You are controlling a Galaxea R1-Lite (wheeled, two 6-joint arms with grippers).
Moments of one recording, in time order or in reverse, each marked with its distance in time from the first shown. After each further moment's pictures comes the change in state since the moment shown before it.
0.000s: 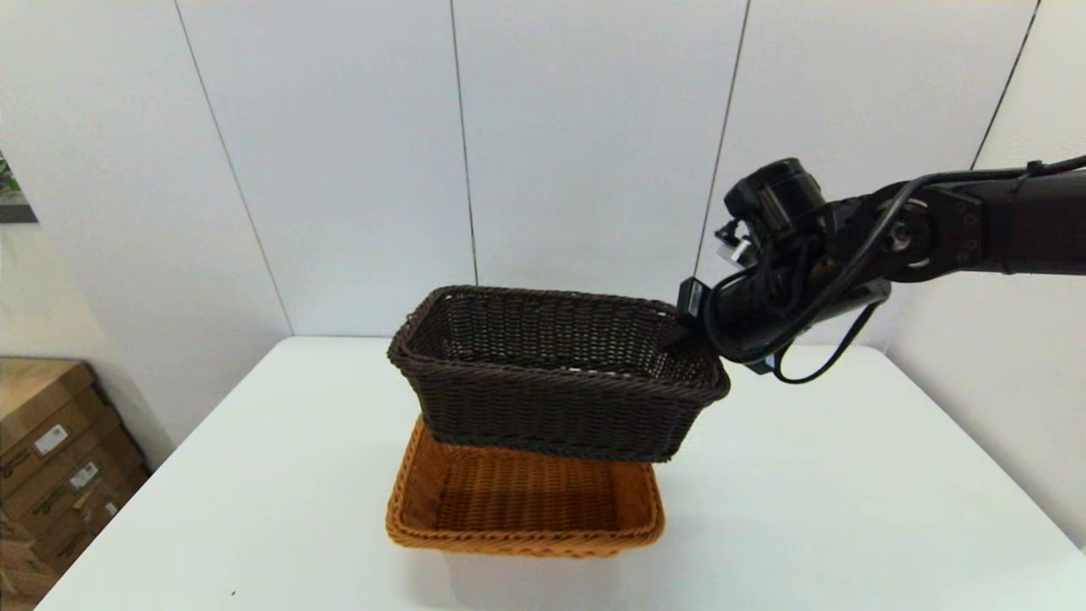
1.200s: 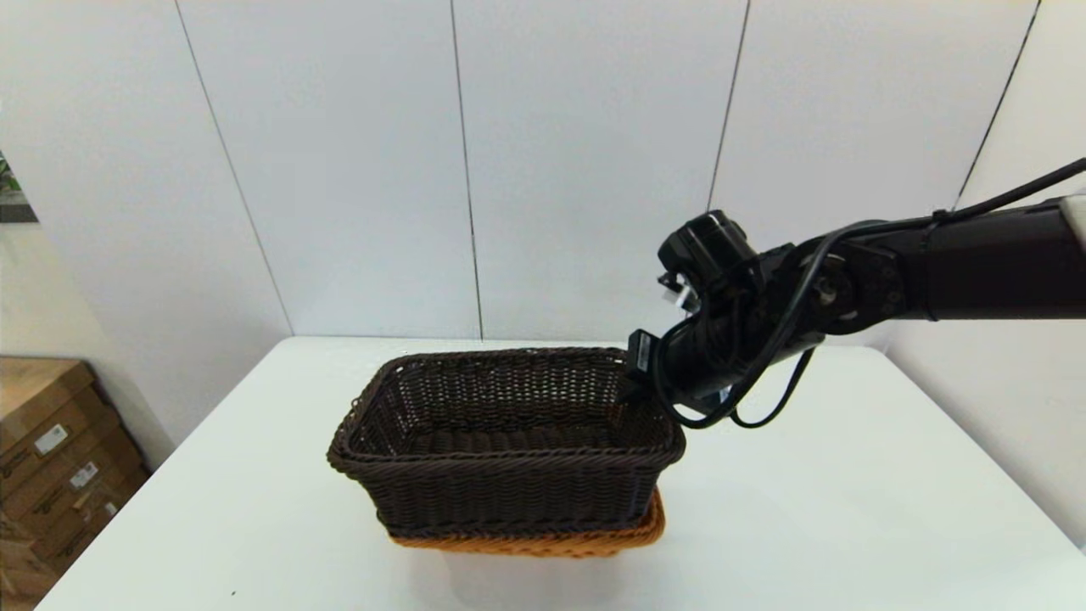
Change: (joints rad) left arm 0.000 0.000 0.000 0.000 0.000 0.000; right arm 0.132 0.046 0.071 -0.035 -0.035 0.011
